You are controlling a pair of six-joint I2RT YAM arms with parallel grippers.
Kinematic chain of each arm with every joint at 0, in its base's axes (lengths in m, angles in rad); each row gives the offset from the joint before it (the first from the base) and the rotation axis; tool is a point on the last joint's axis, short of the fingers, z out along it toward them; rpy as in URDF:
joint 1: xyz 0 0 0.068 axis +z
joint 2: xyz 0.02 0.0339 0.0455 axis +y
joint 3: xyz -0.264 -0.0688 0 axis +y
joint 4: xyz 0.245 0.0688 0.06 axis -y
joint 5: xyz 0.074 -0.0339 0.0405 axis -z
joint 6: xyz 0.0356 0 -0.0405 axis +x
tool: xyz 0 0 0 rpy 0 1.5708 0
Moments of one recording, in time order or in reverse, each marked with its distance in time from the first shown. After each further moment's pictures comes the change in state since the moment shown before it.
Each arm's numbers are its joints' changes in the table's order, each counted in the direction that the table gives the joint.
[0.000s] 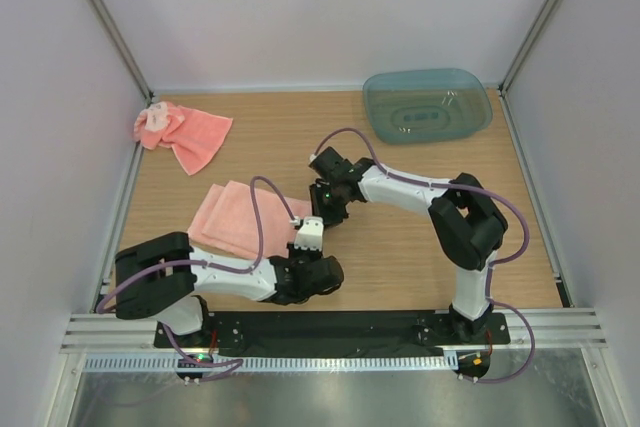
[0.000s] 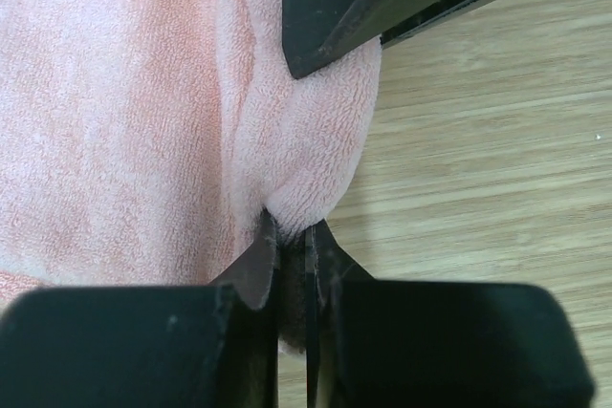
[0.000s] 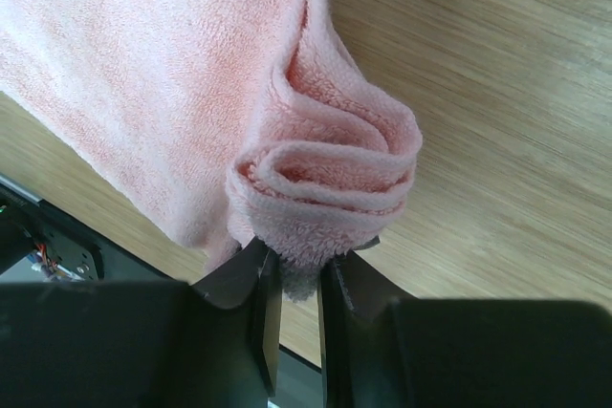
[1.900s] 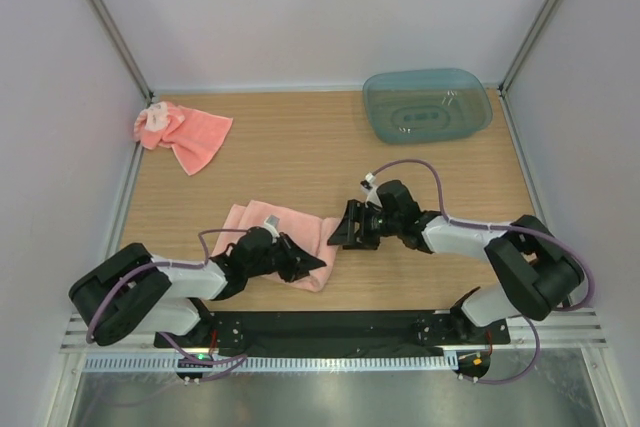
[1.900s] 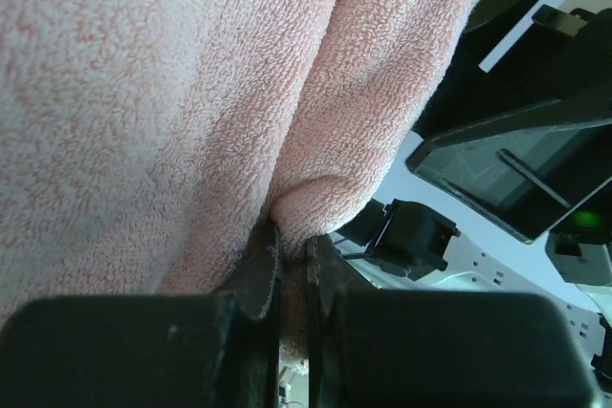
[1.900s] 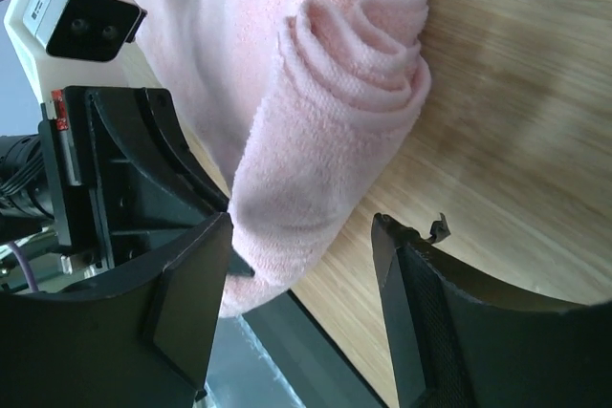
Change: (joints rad) left arm 0.480 -0.247 0.459 0.764 1.089 -0.611; right arm -0.171 -0.469 0.769 0.714 -0.288 0.220
